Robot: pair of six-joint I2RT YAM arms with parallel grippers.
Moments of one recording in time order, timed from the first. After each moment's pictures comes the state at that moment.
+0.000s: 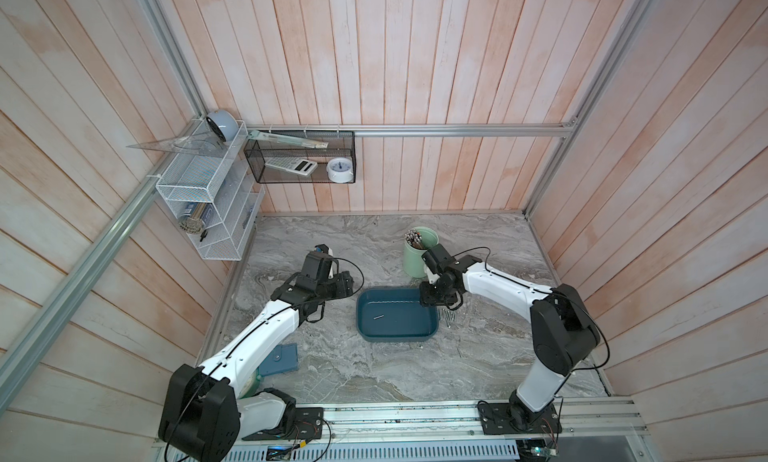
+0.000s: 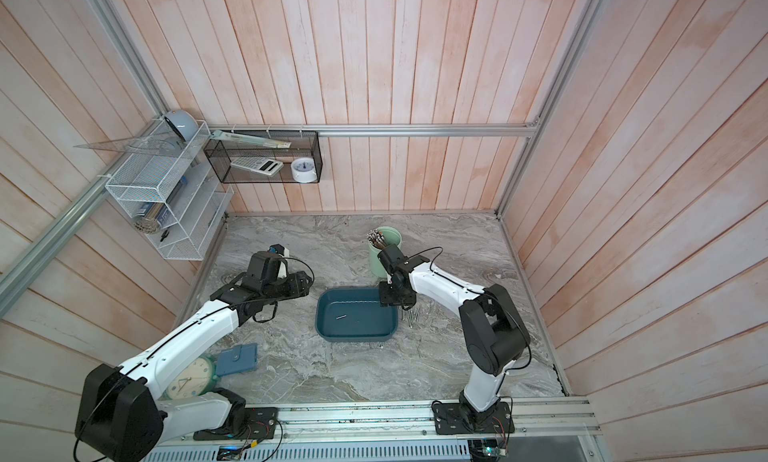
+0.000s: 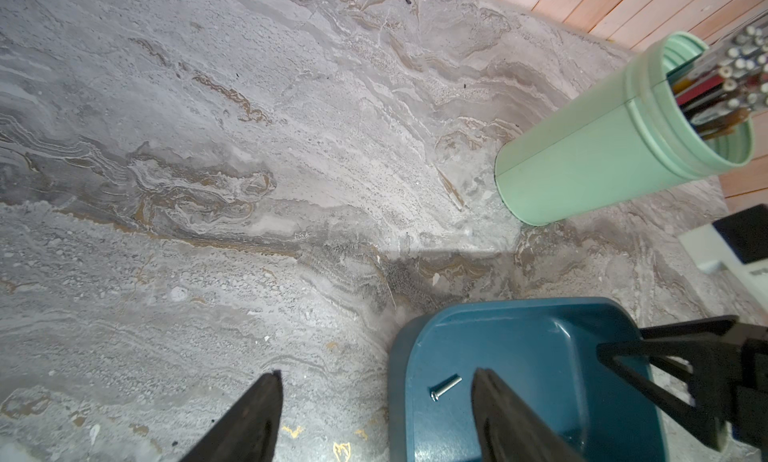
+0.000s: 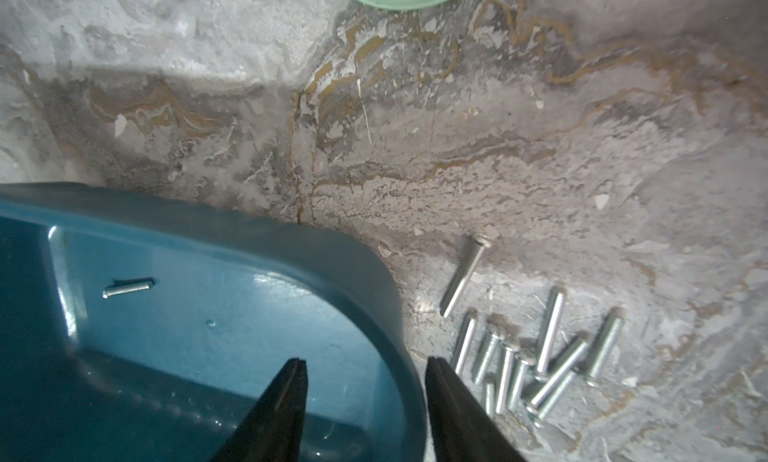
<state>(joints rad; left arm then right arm) -0.38 1.26 0.89 -0.43 0.02 -0.46 0.61 1.77 1.23 -0.77 -0.08 0.47</state>
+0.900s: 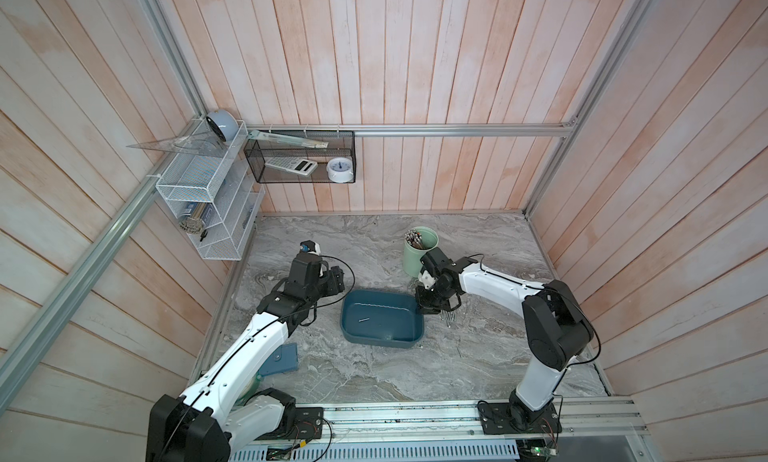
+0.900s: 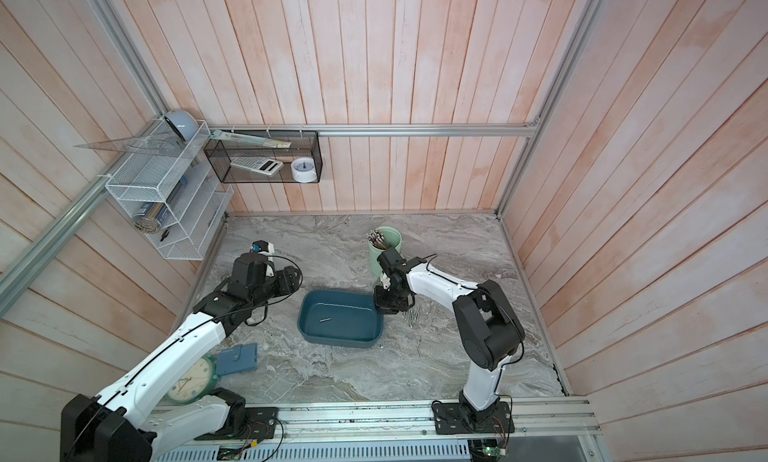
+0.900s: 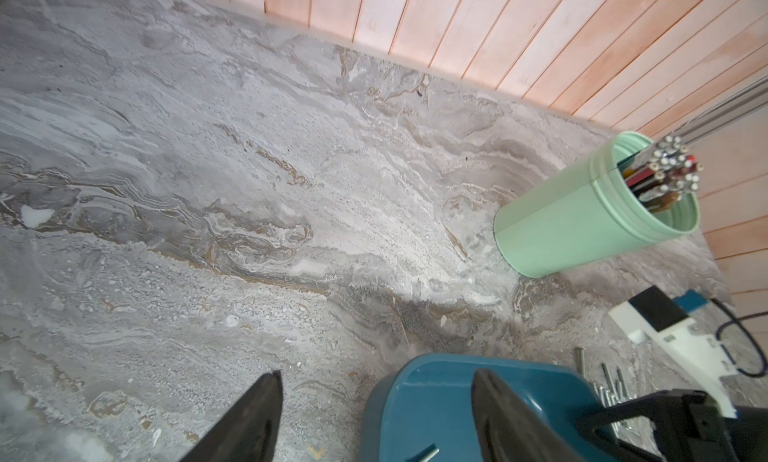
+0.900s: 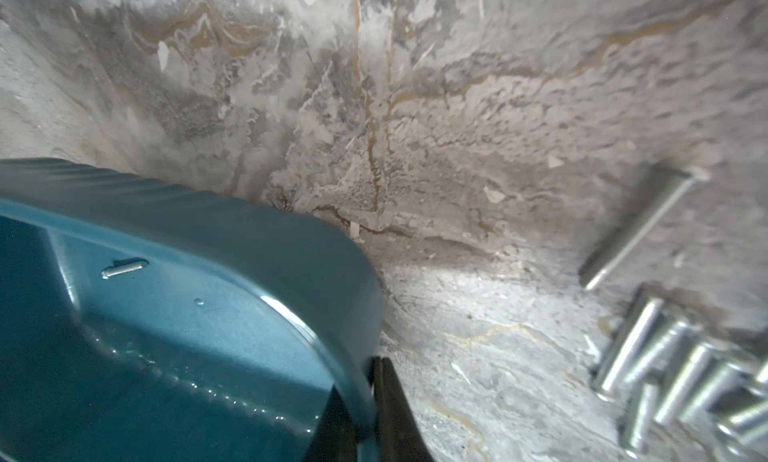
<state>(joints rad) -0.36 1.10 0.85 -0.39 -0.08 -0.46 0.58 1.78 1.18 -0.74 -0.38 0.59</state>
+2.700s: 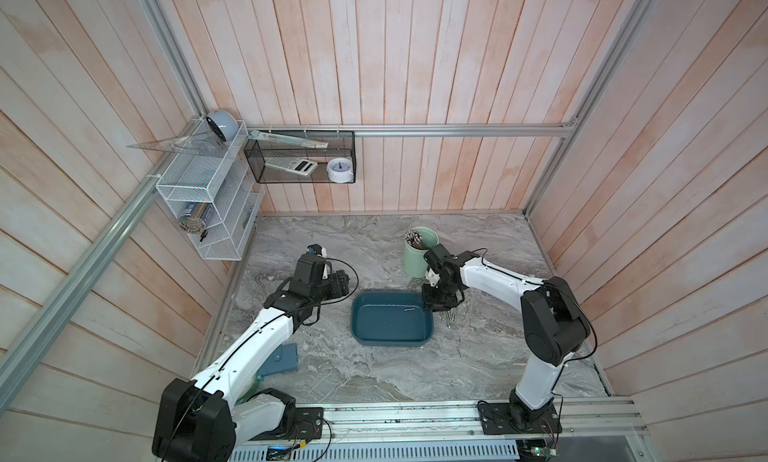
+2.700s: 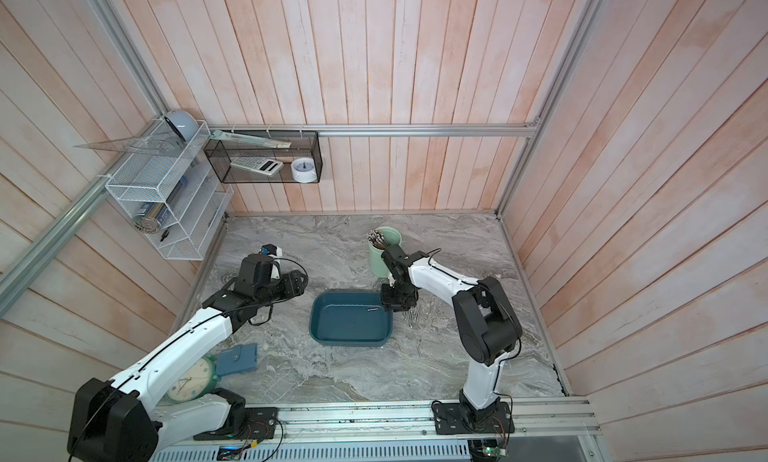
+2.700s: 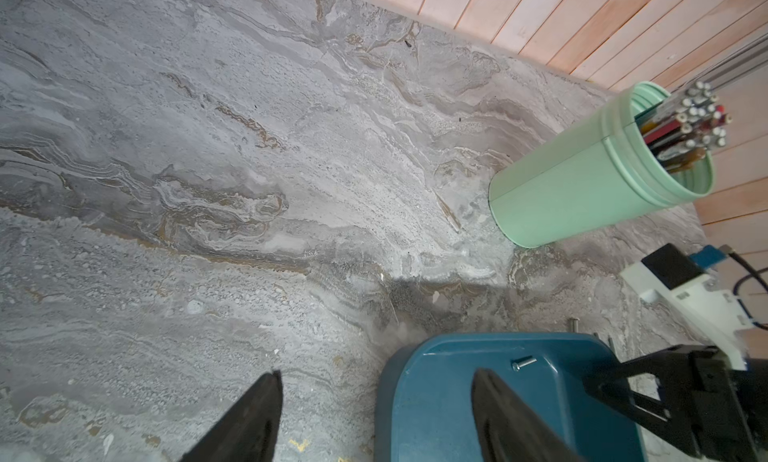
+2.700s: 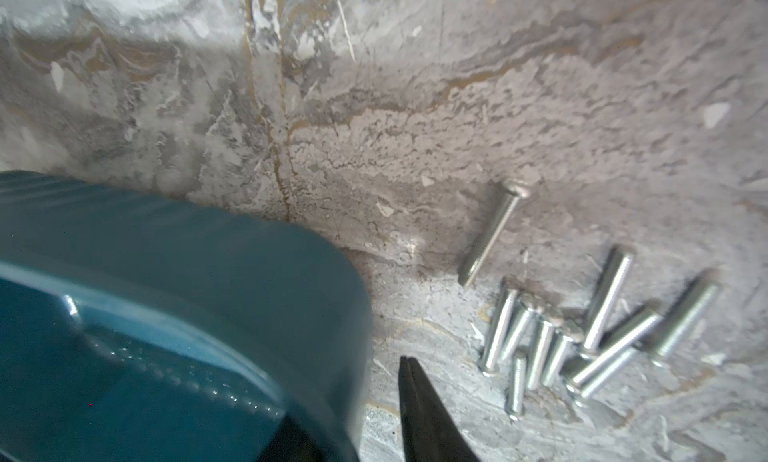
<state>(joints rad) -0.35 1.19 0.83 -0.37 0.02 -0.46 0.56 1.81 1.27 -0.87 -0.20 0.51</state>
